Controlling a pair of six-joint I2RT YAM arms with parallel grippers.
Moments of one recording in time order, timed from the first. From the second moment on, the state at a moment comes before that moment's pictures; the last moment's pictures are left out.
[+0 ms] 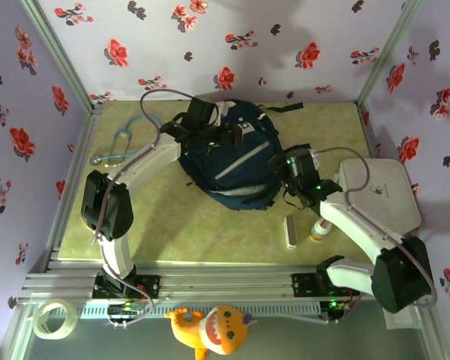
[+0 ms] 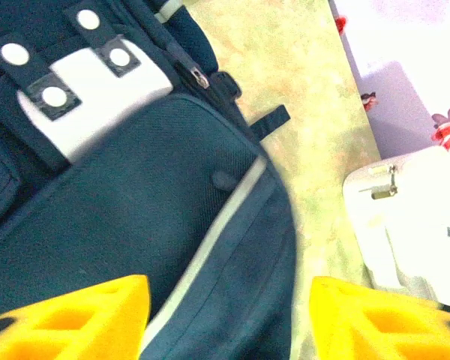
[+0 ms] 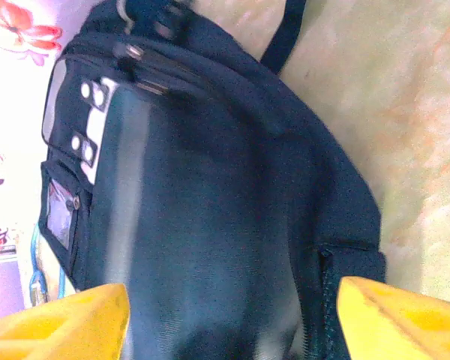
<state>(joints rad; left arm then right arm) -0.61 1.85 1.64 -0.46 0.29 -0.55 0.46 1.16 0.77 -0.32 0.15 1.17</state>
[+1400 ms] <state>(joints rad) -0.27 1.94 1.16 -0.21 0.39 -0.90 0.47 1.31 0.77 -0.33 0.06 1.09</state>
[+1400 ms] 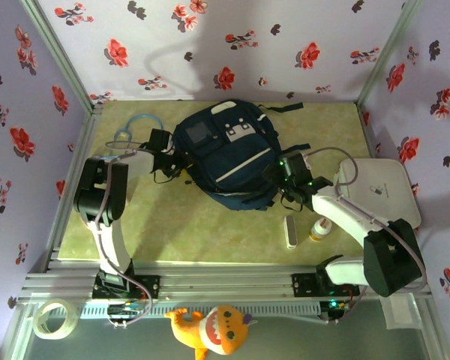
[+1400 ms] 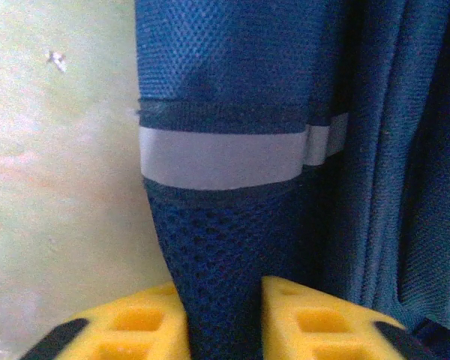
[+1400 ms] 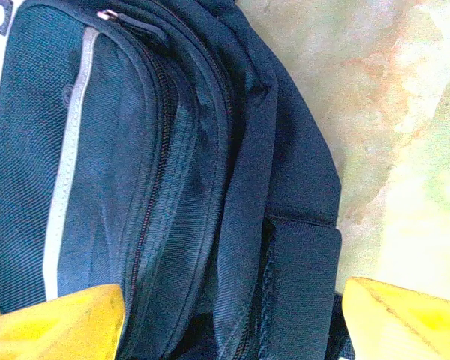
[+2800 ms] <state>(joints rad) -0.43 1.55 0.90 -0.19 0.34 -1.00 0.27 1.82 1.22 -0.25 -0.08 0.64</state>
